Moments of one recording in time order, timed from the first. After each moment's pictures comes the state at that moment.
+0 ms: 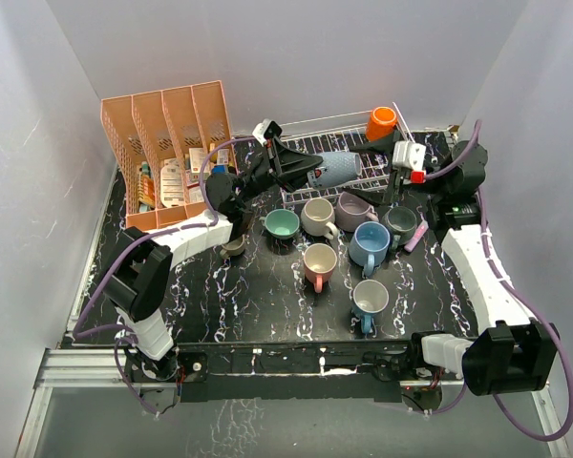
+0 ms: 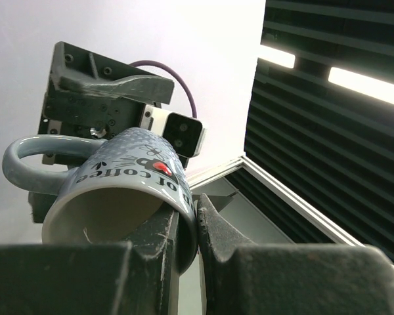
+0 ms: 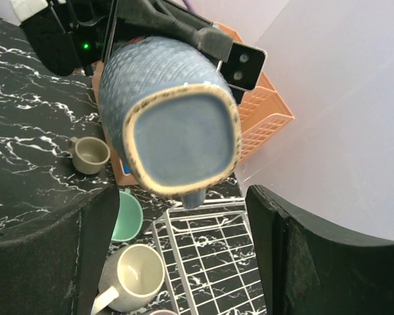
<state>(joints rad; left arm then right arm) -0.63 1.73 1.13 1.32 0.60 -2.06 0.06 1.18 1.08 0.35 -1.29 -0.37</state>
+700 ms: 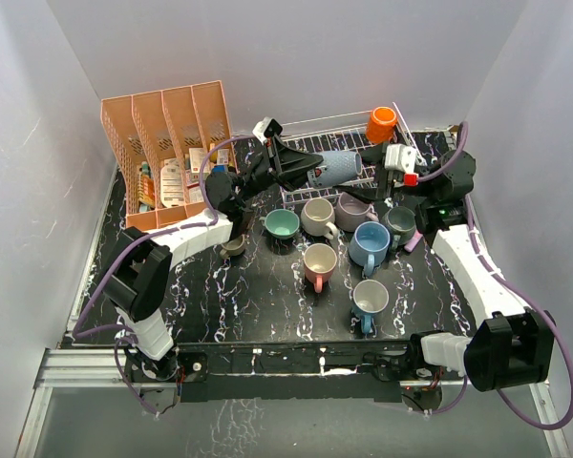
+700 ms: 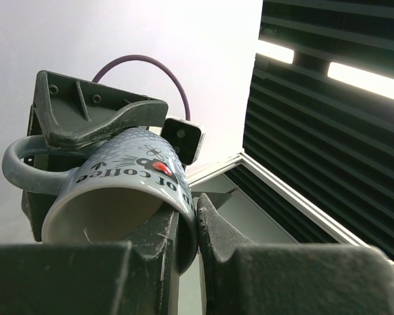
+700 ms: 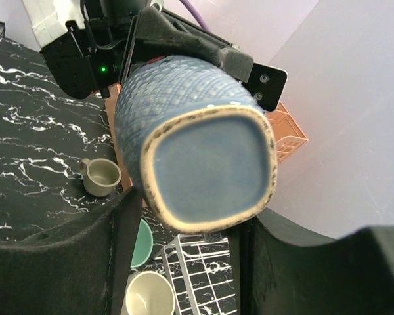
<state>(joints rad) -0.63 1.73 1.15 1.32 0.61 -2.06 0.13 1.21 1.00 0.57 -1.28 -0.23</state>
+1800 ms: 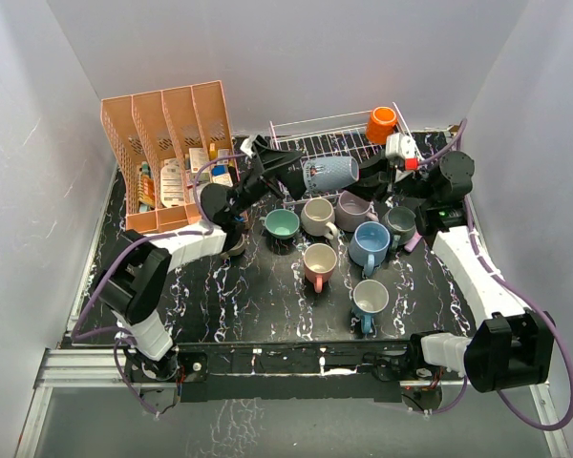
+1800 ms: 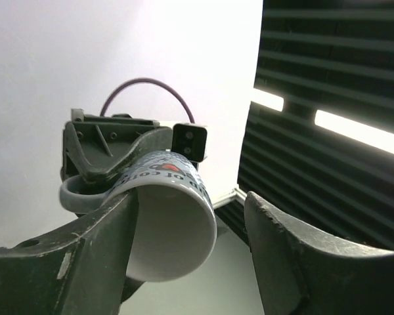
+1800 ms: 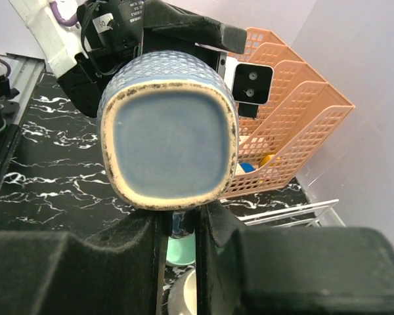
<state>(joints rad) -0.61 1.71 1.00 1.36 0.50 -2.08 0.13 1.21 0.98 0.58 -1.27 -0.01</state>
